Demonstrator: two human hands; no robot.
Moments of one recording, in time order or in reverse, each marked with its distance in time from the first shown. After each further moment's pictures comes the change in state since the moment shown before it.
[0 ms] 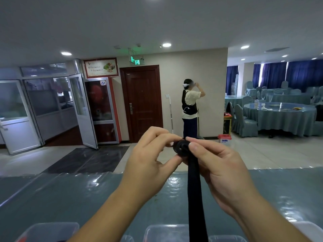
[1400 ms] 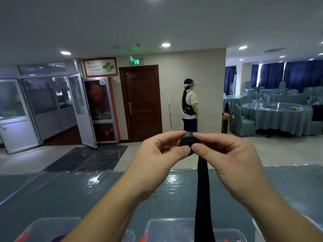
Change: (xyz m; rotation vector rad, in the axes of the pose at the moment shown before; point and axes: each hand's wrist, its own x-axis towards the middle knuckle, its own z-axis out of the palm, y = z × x) left_hand 0.003 0.037 -0.022 -0.785 -0.246 -0.704; right_hand -0.021 -0.022 -0.008 -0.455 -0.005 -0.303
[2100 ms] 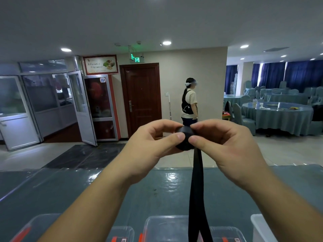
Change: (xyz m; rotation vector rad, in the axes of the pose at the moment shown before) left_hand 0.012 0.008 -0.018 -0.133 -0.065 0.026; right_hand 0.018 -0.005 -0.006 -0.045 -0.139 -0.076
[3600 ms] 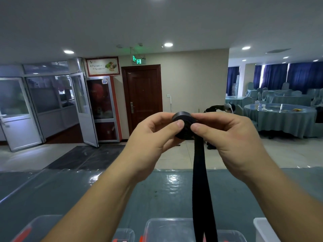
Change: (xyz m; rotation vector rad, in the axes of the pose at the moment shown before) left_hand 0.008 0.006 0.008 -0.068 0.096 0.030; right_hand 0.019 -0.003 0.000 0.154 0.052 0.017
